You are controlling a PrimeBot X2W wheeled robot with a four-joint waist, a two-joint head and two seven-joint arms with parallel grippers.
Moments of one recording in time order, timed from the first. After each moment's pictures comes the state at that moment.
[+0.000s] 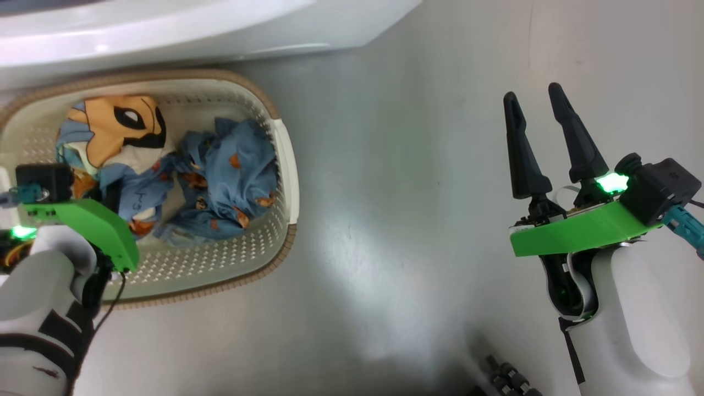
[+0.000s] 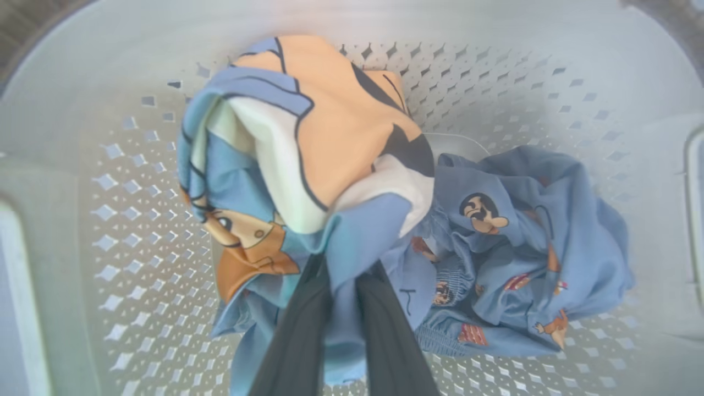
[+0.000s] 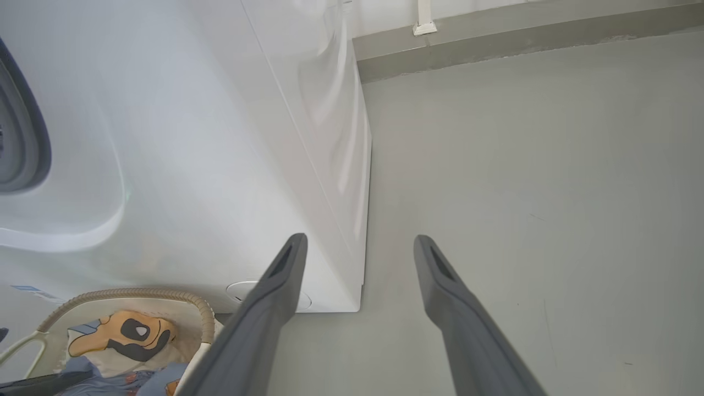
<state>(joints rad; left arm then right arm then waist) -0.94 0.32 -0.80 1.18 -0.87 -0.13 -0.23 -0.47 -0.06 0.07 0.13 0.34 0.13 -0.26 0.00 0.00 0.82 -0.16</state>
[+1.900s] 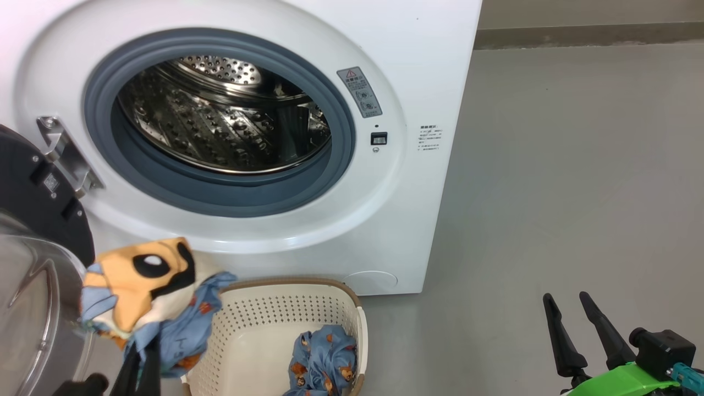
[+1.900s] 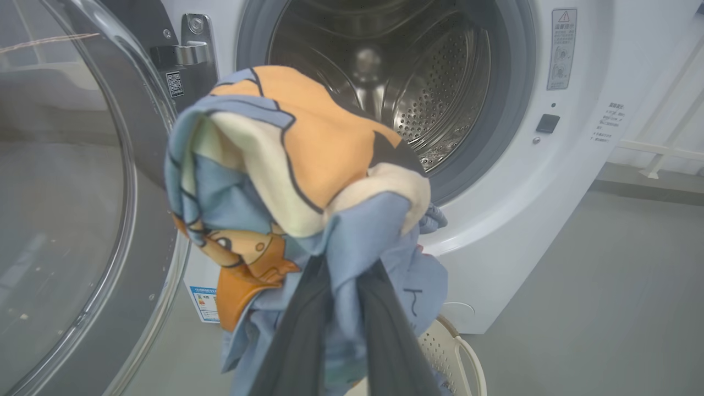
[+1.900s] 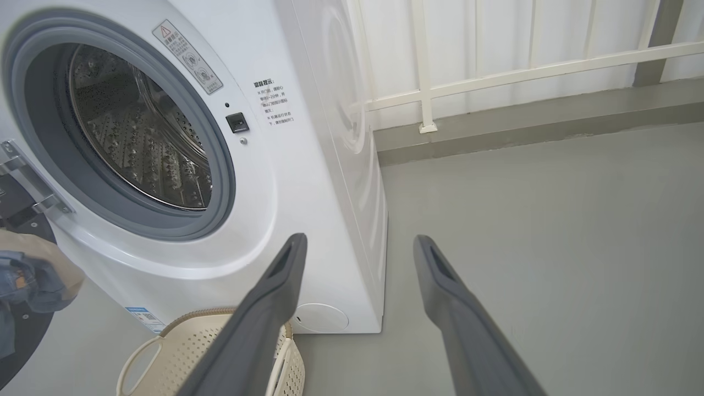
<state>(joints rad) 0.06 0.10 0.01 0.17 -0.29 -0.13 -0.25 0.00 -0.15 0.01 0.25 0.39 0.13 -0.26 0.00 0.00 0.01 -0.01</state>
